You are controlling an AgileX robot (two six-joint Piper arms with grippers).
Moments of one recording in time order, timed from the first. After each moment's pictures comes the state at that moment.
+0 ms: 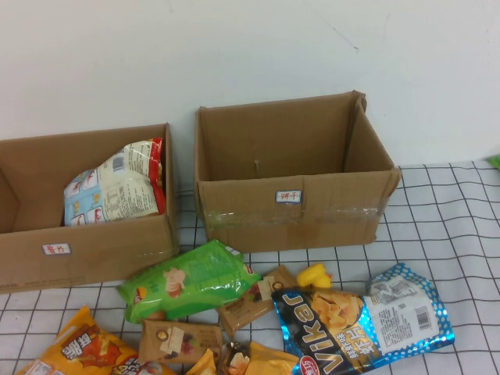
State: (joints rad) right arm -0.02 0.45 -0.47 1.03 0.82 -1.12; left arm 0.08 1.26 -1.84 -0.34 1.23 0.46
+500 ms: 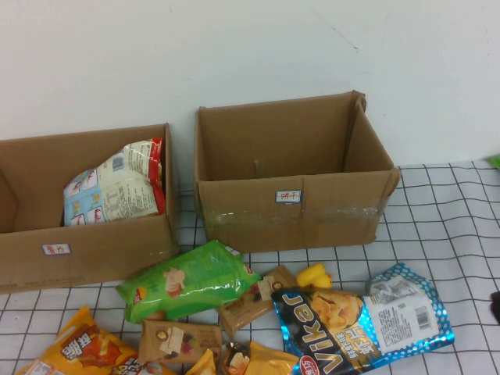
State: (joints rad) right arm 0.08 0.86 -0.84 0.87 1.16 -1.26; left arm 0.08 0.49 -0.86 -0.30 0.85 0.34
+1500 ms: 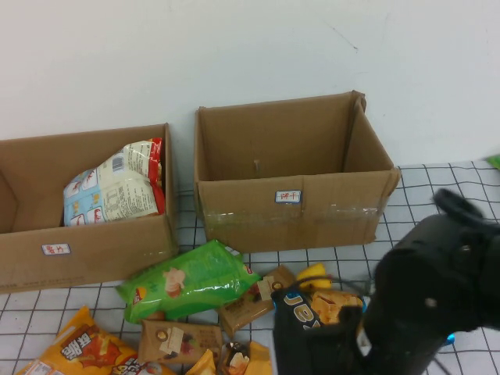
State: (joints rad) right arm 0.88 1.62 -1.06 0.16 0.97 -0.85; left arm 0.08 0.10 -0.51 -0.35 0.84 0.25
